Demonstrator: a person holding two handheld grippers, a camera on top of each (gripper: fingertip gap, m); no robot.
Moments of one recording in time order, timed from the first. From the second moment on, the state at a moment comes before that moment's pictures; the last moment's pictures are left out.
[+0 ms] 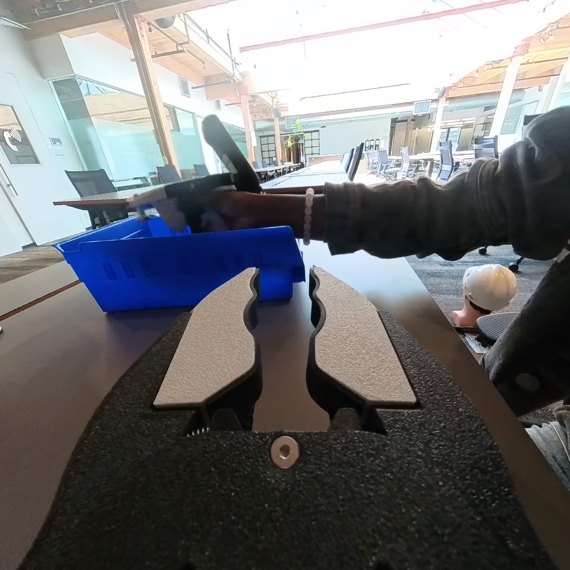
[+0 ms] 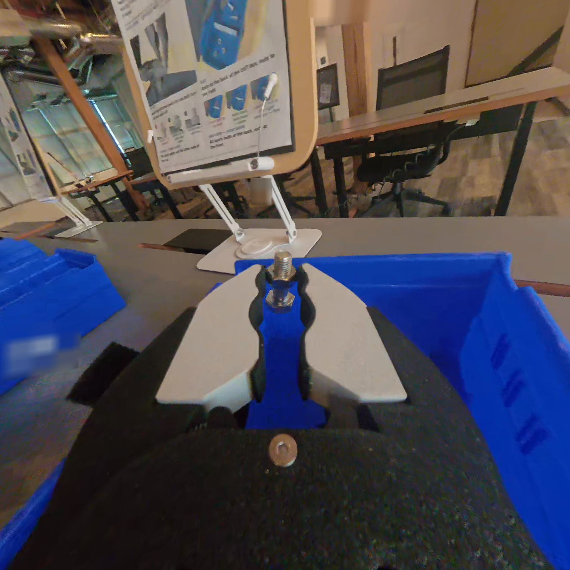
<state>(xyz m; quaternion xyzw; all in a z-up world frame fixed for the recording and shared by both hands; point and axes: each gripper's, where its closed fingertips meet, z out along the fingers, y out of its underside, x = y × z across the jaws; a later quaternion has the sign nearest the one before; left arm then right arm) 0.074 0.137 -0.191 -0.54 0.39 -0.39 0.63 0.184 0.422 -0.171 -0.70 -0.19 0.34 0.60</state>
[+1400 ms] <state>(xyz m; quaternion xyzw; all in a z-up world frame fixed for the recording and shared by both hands) 0.075 0.140 -0.190 -0.55 0.39 -0.39 0.63 0.178 0.413 -0.269 -0.85 -0.28 0.20 0.39</state>
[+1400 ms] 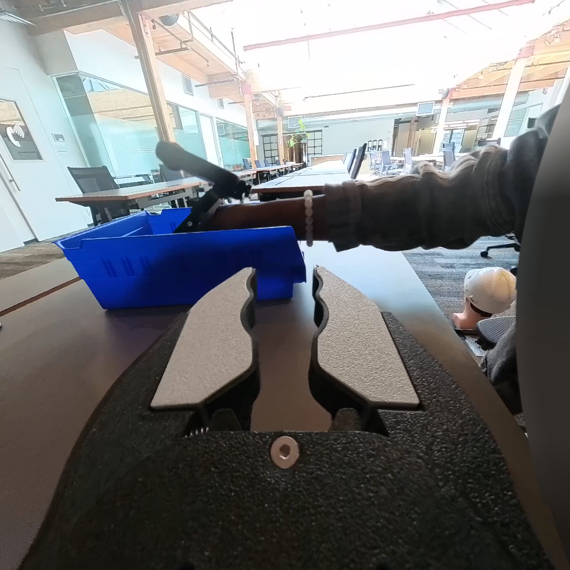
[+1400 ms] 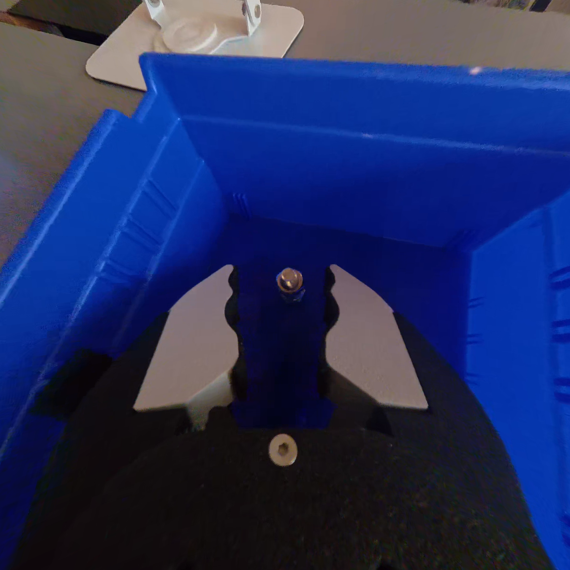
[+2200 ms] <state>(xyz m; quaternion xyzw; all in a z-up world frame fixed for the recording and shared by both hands) -0.042 0.125 -0.096 -0.63 0.23 -0.23 0.70 0.211 0.298 -0.148 -0.78 -0.27 0.15 0.55</state>
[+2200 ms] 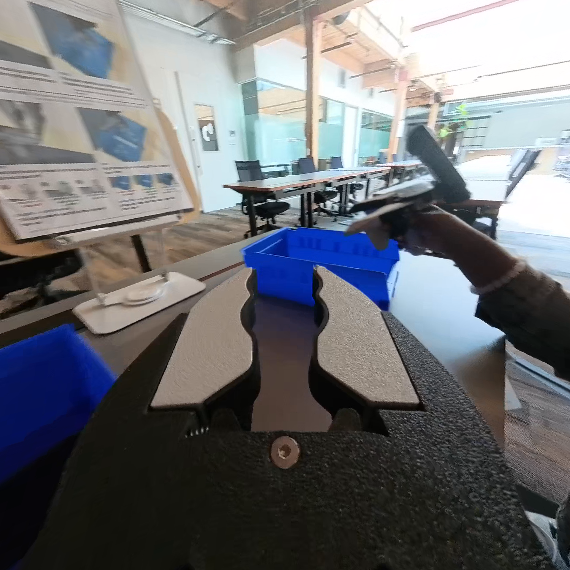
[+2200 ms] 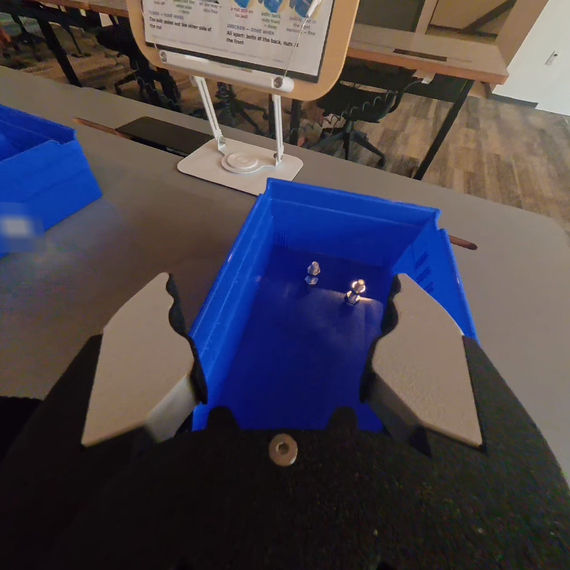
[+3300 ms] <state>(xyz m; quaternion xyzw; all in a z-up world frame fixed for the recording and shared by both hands) -0.232 0.105 -0.205 -0.90 0.27 -0.05 0.32 0.313 0.210 -0.137 -0.77 -0.14 -0.04 0.62</state>
